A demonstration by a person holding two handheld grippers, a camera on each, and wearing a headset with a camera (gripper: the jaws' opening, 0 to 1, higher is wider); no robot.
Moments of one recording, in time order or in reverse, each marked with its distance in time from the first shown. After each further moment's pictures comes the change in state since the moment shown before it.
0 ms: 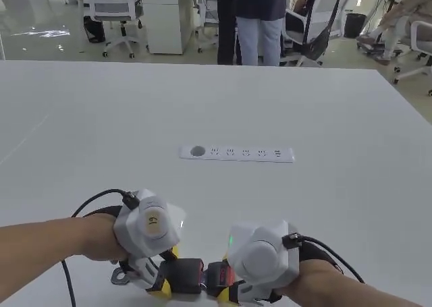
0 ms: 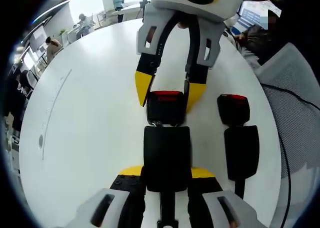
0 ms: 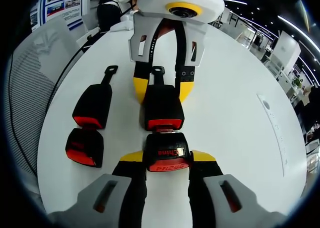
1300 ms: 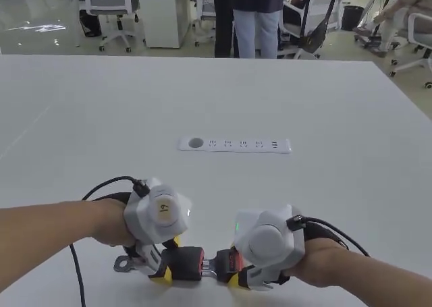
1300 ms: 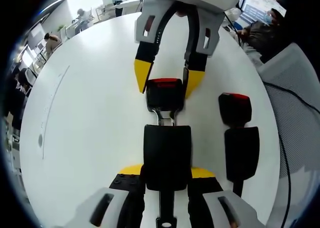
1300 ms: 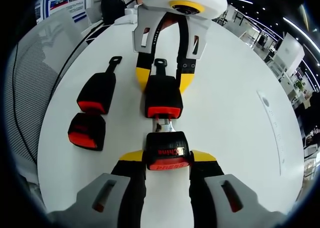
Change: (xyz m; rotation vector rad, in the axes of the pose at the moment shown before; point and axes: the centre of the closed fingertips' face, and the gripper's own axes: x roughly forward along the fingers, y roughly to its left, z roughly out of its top) left arm 0.003 0.002 -0.001 -0.007 0.067 -0.001; right arm -0.011 -0.003 -0.016 -0.038 0.044 0.013
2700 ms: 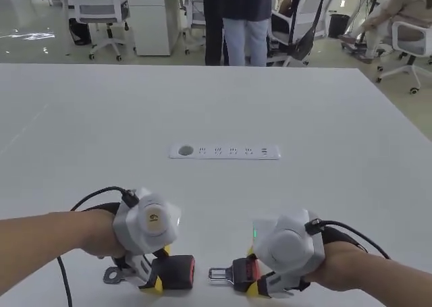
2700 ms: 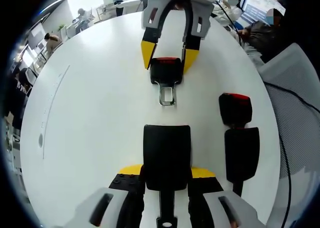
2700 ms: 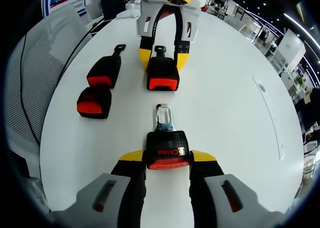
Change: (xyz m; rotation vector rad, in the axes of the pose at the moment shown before) left arm -0.001 -0.002 0.001 0.004 0.007 0.005; right arm -0.026 -0.001 -0.042 0.007 0.054 0.012
